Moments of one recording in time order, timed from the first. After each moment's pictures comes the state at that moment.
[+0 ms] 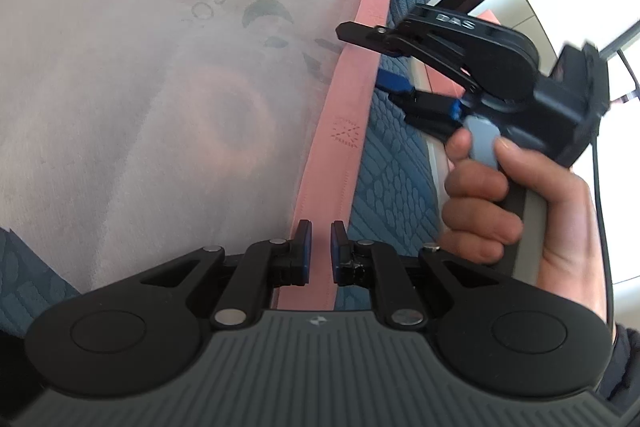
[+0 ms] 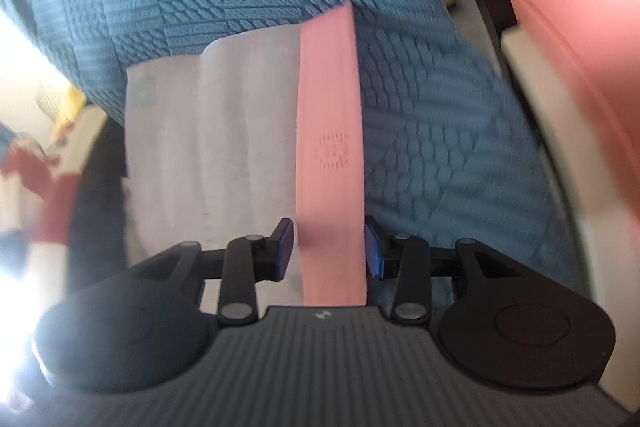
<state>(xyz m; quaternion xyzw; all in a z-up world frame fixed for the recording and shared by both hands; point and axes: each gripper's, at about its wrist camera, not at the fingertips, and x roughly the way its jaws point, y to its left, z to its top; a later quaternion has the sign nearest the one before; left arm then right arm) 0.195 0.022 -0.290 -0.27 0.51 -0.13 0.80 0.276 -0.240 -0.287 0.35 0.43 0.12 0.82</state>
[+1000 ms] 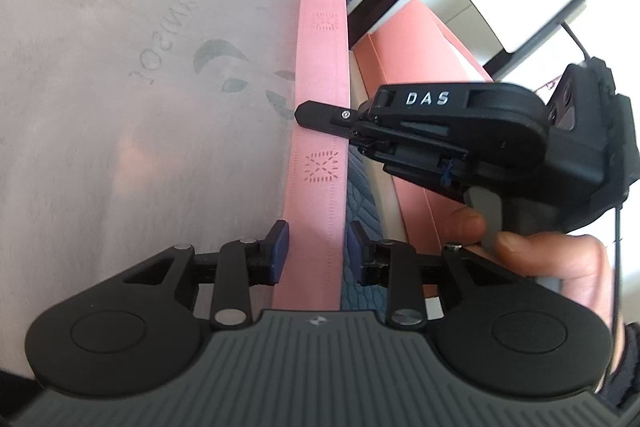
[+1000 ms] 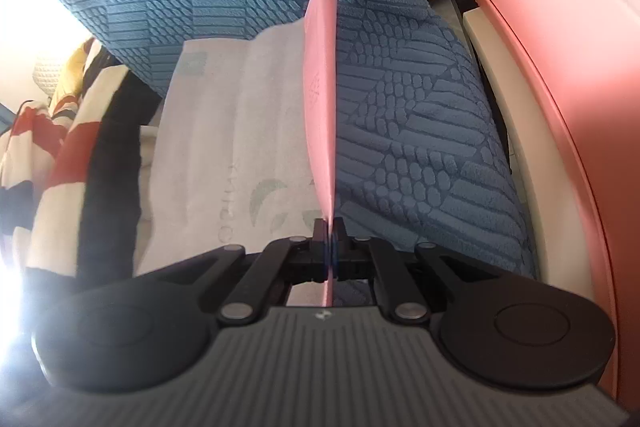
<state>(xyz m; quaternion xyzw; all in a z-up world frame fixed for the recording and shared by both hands) 0.191 0.004 -0.277 -0.25 0.47 -0.21 0.82 0.214 -0.234 -0.243 0.28 0.45 0.11 0.84</state>
